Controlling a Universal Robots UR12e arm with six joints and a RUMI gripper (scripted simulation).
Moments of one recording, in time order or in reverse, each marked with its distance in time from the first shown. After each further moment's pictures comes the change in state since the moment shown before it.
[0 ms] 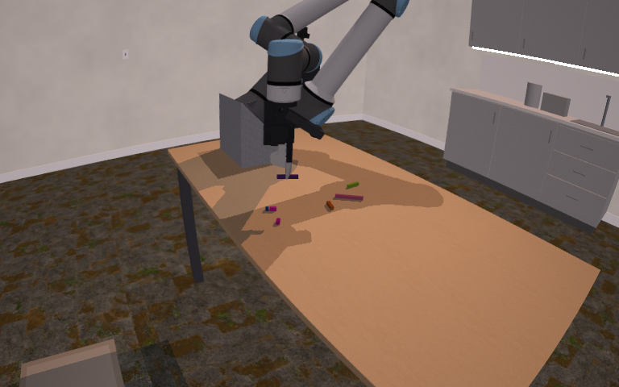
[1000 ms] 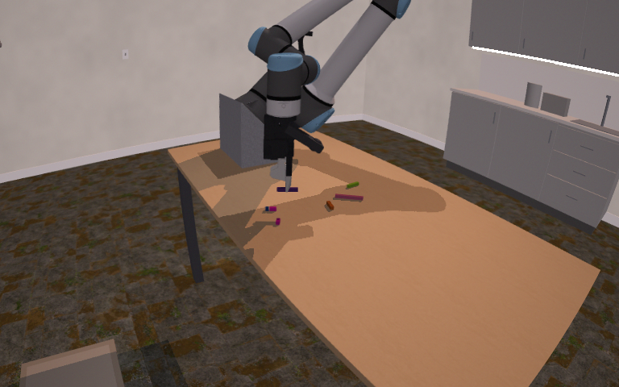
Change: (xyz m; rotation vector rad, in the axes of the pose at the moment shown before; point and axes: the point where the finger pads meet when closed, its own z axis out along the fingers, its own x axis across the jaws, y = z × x) arm -0.001 0.000 0.039 0.000 -0.001 0.003
